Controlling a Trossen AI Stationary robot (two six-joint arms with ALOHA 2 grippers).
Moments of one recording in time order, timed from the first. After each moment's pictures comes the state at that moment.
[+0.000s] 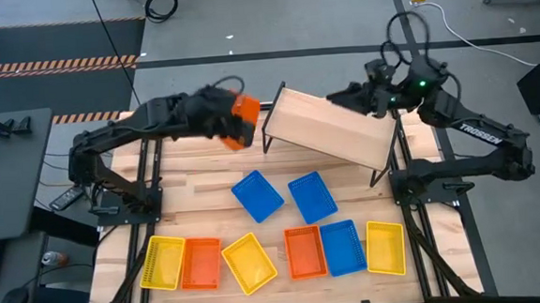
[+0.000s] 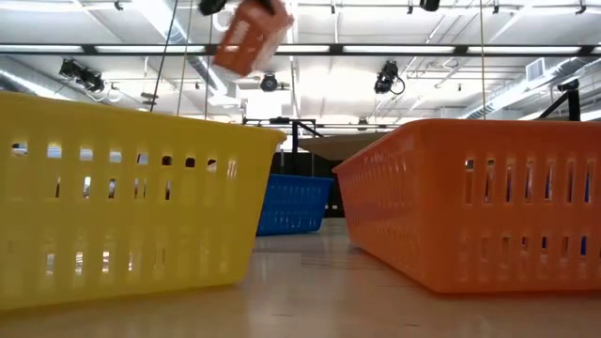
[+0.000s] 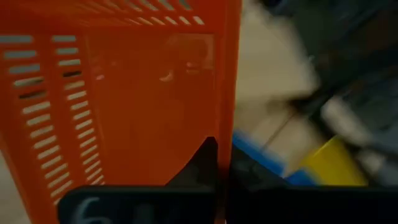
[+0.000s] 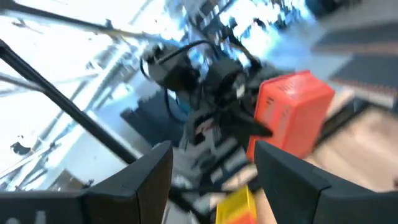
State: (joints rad) left arm 0.18 1.51 1.78 -0.93 -0.24 -0.73; right arm -0.51 0.91 1.08 -0.01 -0.53 0.84
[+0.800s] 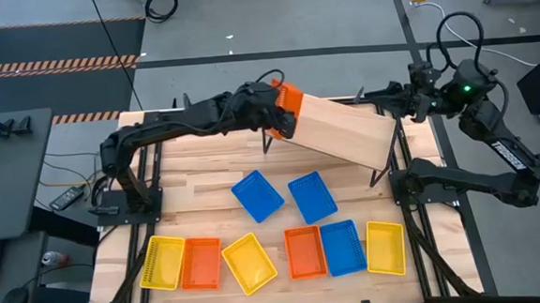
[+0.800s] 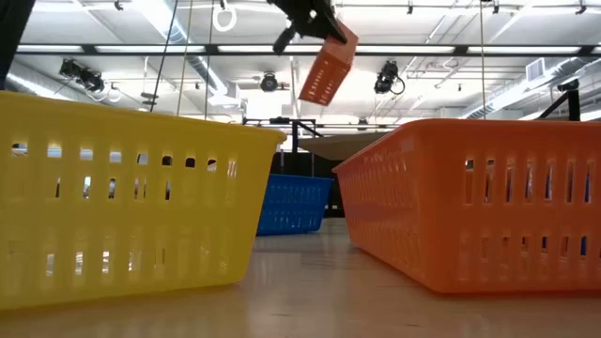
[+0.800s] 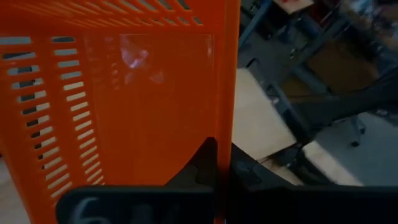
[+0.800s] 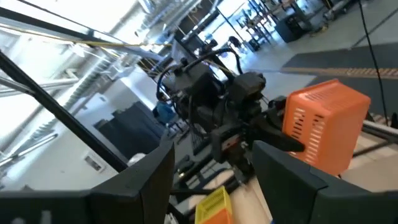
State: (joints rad) left arm 0.23 1.77 1.78 -0.50 -0.17 -0.56; right arm -0.69 0.65 1.08 -0.33 -0.60 0.78
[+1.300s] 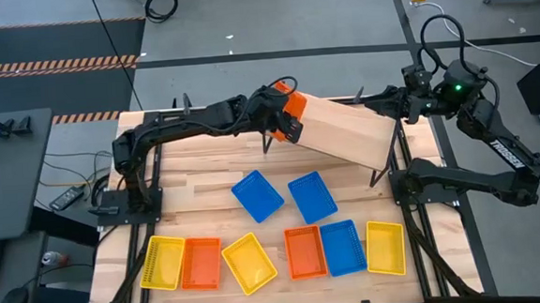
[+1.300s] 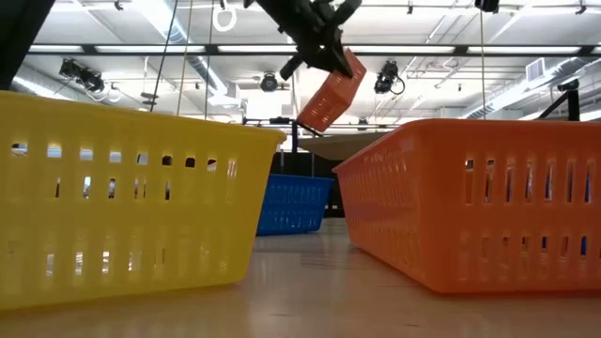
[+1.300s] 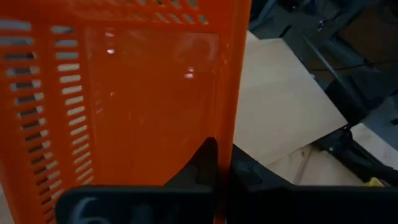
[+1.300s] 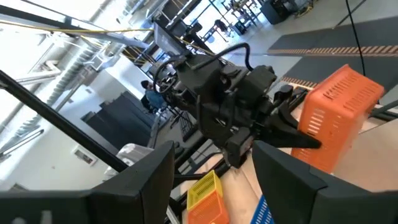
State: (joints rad) left arm 0.26 1.88 1.78 -0.48 -0.19 -0.49; right arm -0.69 0.66 1.08 -0.42 -0.59 0.76
